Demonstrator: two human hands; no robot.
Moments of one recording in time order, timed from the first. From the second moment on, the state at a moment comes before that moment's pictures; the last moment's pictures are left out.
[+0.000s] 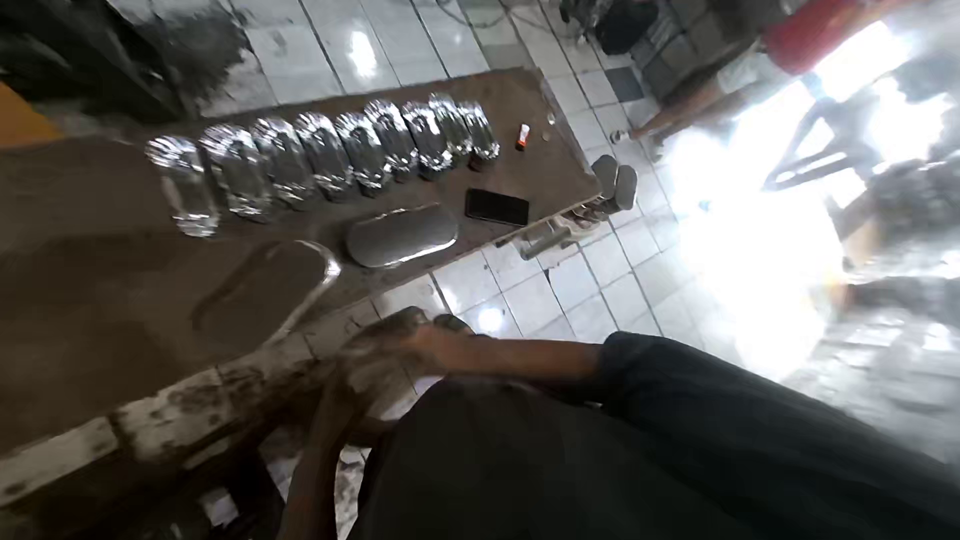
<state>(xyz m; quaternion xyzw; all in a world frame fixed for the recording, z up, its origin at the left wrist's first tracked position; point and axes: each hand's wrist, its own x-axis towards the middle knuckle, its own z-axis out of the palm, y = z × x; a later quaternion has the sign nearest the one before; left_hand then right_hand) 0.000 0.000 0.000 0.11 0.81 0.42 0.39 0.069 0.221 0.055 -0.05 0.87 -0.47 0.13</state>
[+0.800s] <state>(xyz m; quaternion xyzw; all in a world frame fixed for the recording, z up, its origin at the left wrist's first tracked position) -0.059 0.125 -0.135 0.18 0.90 0.14 0.38 0.249 0.404 -0.082 0.23 0.80 -0.31 0.45</state>
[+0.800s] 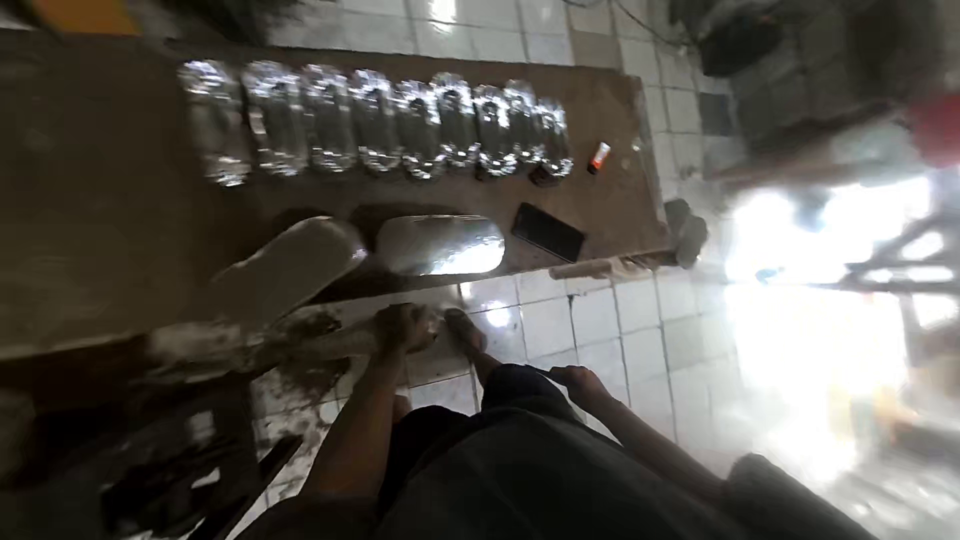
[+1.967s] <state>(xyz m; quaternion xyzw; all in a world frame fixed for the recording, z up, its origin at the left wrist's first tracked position) 0.070 -0.450 0.022 -0.38 0.90 0.20 -0.05 0.062 0.177 -0.050 -0.27 0.92 -0.14 0.26</state>
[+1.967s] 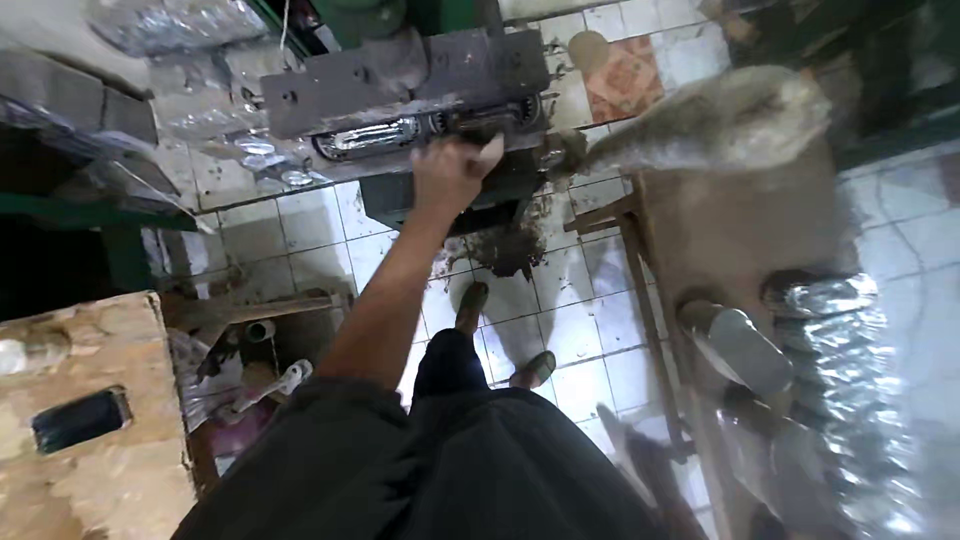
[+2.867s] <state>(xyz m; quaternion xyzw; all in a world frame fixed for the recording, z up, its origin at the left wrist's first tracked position) 0.437 -0.283 -0.079 -0.61 0.52 0.59 0.07 -0.068 -0.420 -0.023 -0.63 0.77 -0.09 0.09</state>
